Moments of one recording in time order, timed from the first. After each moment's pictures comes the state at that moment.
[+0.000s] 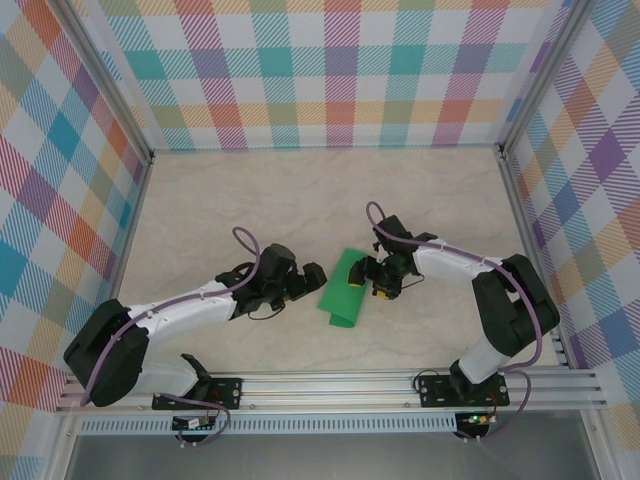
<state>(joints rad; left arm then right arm) -0.77 1.32 0.68 -0.21 0.08 -1.10 0.53 1.60 0.90 -0.57 -0.40 0.76</state>
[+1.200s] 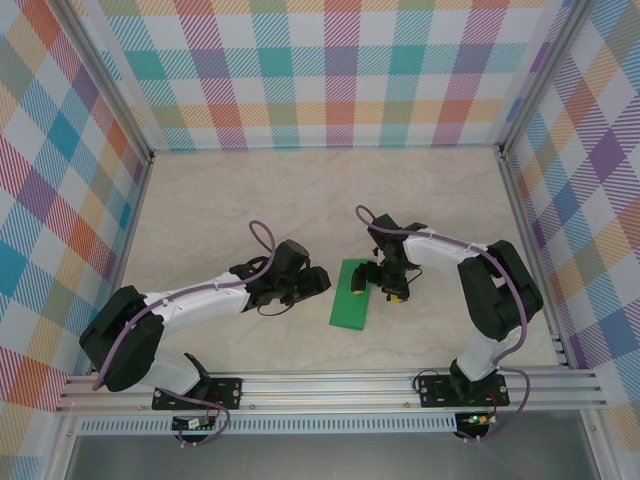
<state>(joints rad) -0.80 1.42 0.78 -0.27 0.08 -1.05 0.53 1.73 1.01 -0.79 -0.30 0.62</state>
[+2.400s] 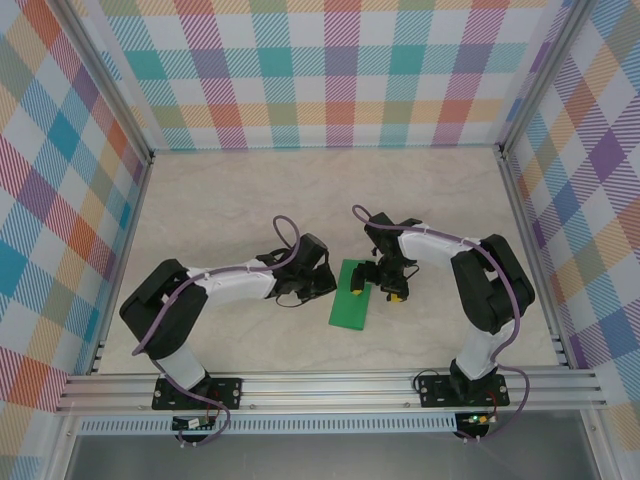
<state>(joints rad) -0.80 1.68 0.91 -0.20 0.18 -1.05 0.53 1.79 1.07 -0.85 -0.28 0.62</state>
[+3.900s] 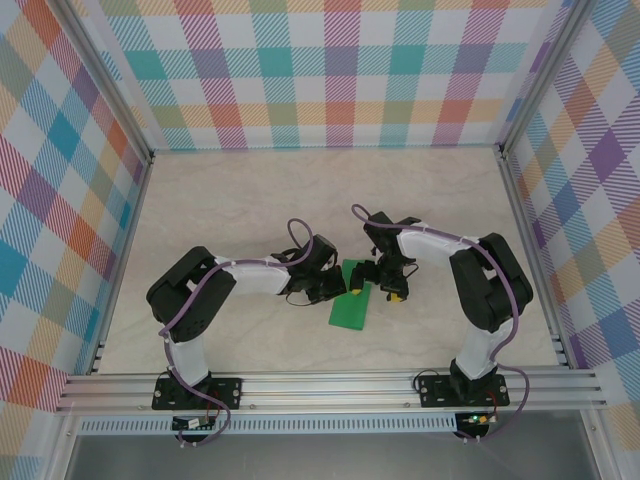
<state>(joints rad) -0.80 1.84 0.96 -0.10 0.30 -1.06 0.53 1.79 1.09 -0.86 -0.29 0.62</state>
